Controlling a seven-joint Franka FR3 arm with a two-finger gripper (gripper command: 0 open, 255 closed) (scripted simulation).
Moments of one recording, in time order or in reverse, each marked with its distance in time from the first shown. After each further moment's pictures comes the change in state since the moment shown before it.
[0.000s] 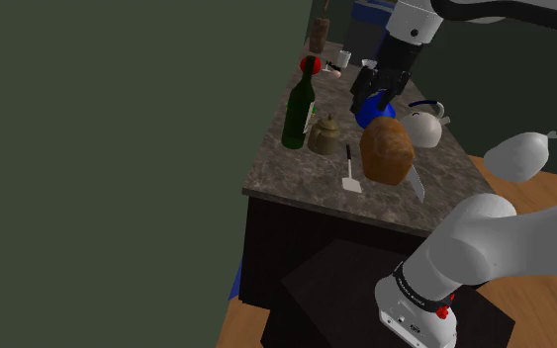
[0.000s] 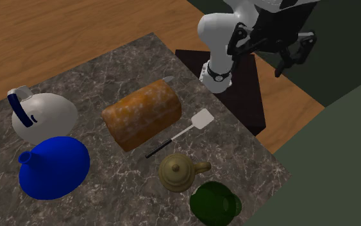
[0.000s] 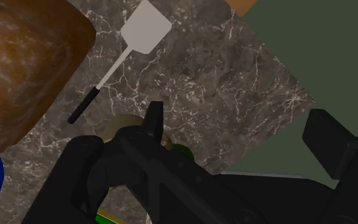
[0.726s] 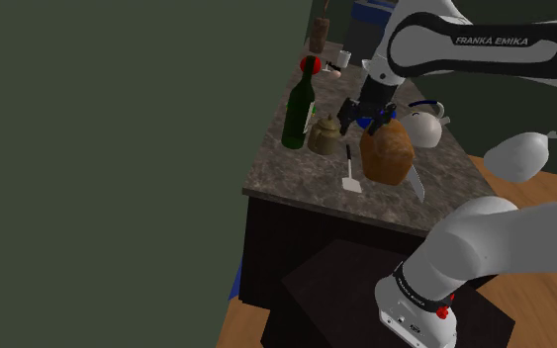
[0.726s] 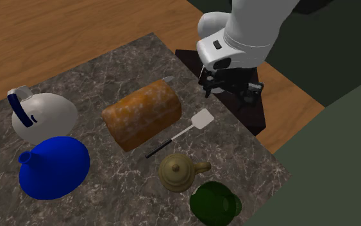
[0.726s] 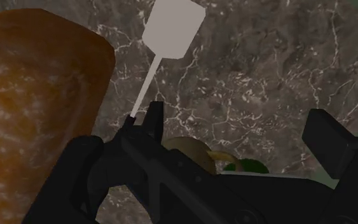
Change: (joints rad) arm -0.122 0.089 -0.018 -0.194 -0.038 0.269 0.159
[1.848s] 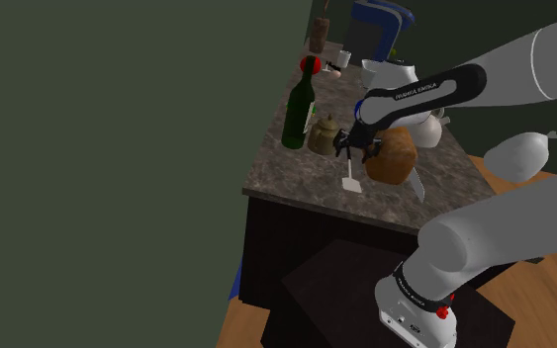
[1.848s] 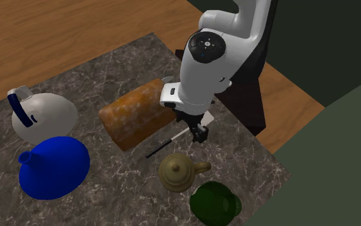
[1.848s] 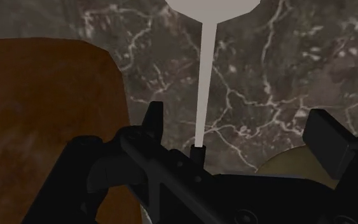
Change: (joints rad) arm -0.183 0.300 -0.024 -0.177 -0.064 0.517 0.255
